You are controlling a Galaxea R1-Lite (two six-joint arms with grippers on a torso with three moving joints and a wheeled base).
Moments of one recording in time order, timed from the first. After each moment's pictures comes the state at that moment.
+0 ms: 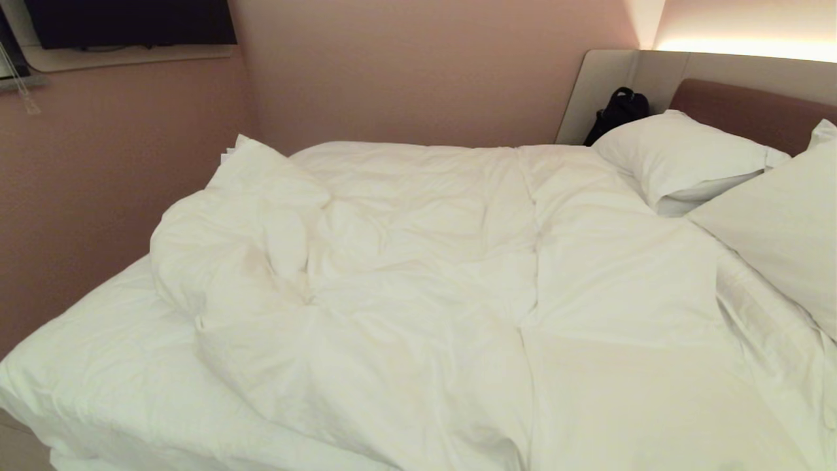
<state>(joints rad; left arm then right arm) 0.00 0.00 -0.04 0.11 0.00 0.00 0.02 0.65 -0.56 0.20 0.07 0.45</state>
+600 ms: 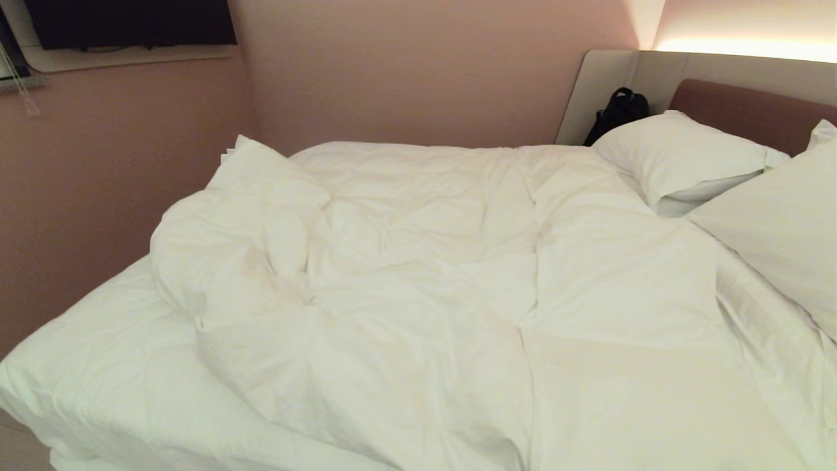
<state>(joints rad) 0.00 0.00 -0.04 0.11 0.00 0.00 0.04 0.29 -0.54 0.52 0.06 0.44</state>
